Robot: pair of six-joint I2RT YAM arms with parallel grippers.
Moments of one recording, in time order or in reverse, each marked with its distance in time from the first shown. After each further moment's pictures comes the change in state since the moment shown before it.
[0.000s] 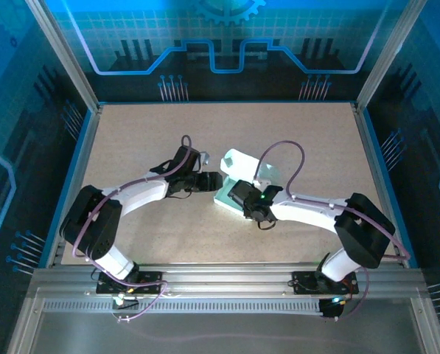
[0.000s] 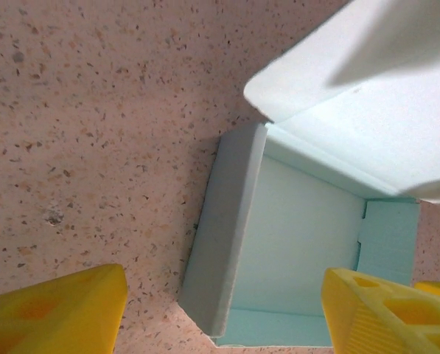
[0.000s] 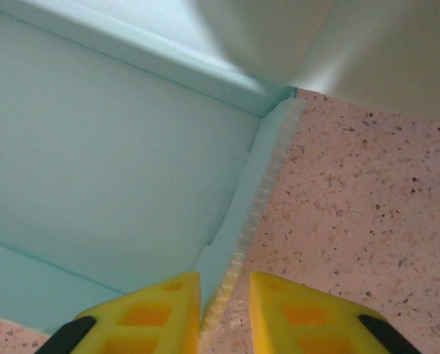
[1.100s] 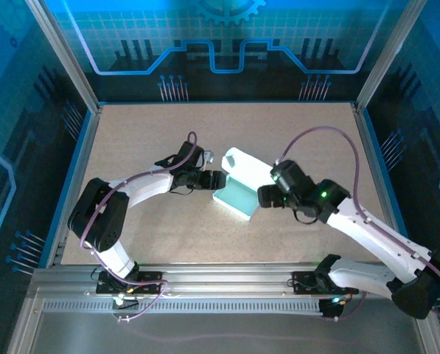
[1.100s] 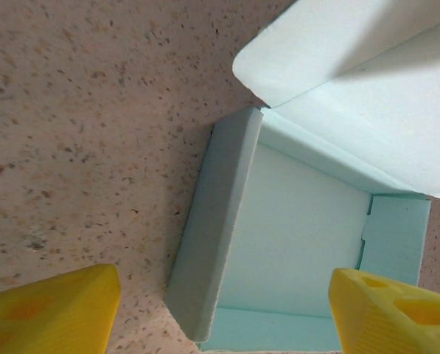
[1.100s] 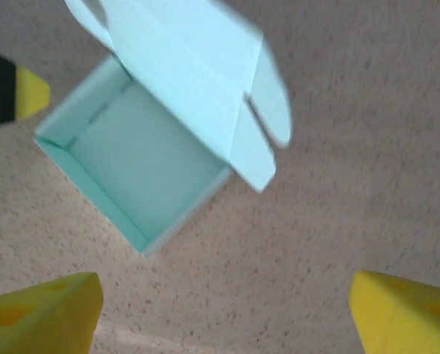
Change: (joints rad) left arm 0.001 0.096 0.094 -0.071 0.049 0.071; right arm -0.112 -0.502 0.058 -0.251 -0.092 -0.412
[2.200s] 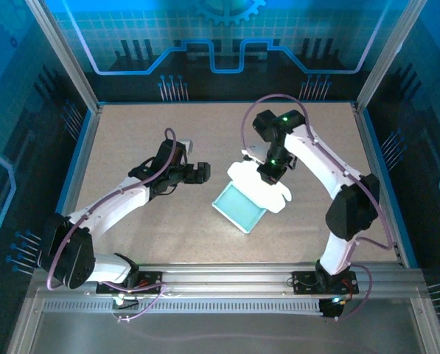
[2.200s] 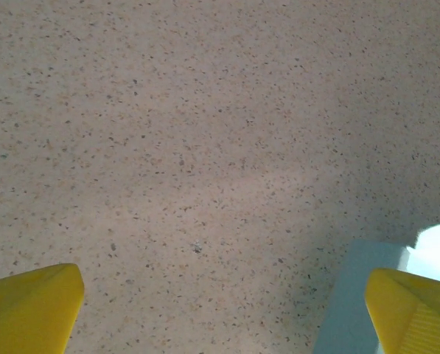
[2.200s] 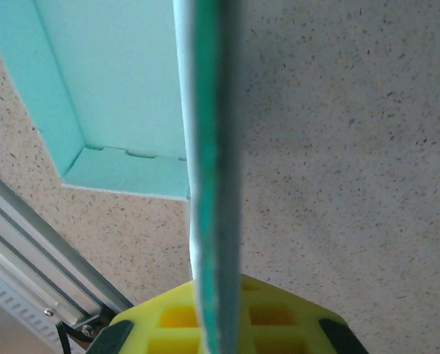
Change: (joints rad) left arm 0.027 -0.328 -0.073 -0.084 -0.330 0.095; right arm -0.278 0.758 0.797 -0.605 -0.381 -1.026
